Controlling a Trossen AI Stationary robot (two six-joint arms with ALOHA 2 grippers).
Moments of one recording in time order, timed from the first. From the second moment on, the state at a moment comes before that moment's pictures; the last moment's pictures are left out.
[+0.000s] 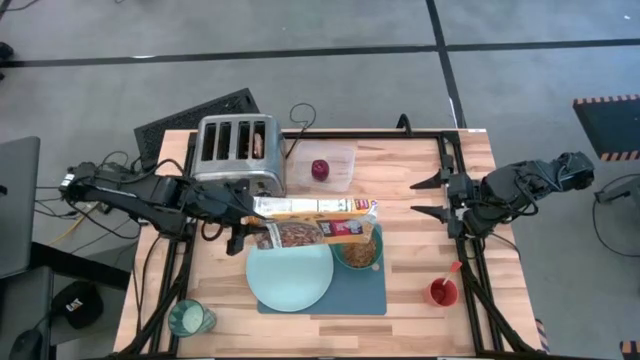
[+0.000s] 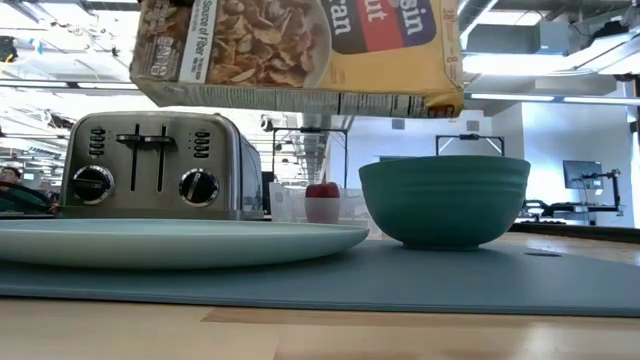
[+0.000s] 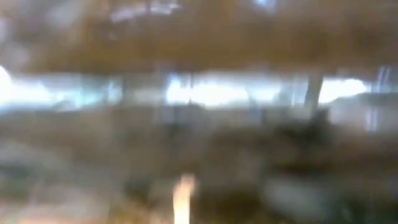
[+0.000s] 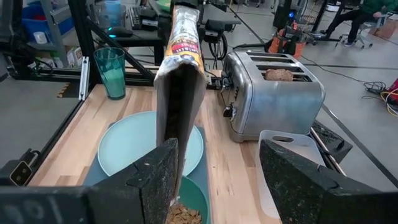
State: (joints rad) left arm -0.19 0.97 0.96 -0.61 -0.12 -0.23; right arm 0.38 0.68 0.99 -0.60 0.45 0.05
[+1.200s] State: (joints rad) left arm -0.18 0.75 0.66 -0.33 -0.14 -0.22; right arm 0.34 0.77 0.99 -0.59 0.47 0.04
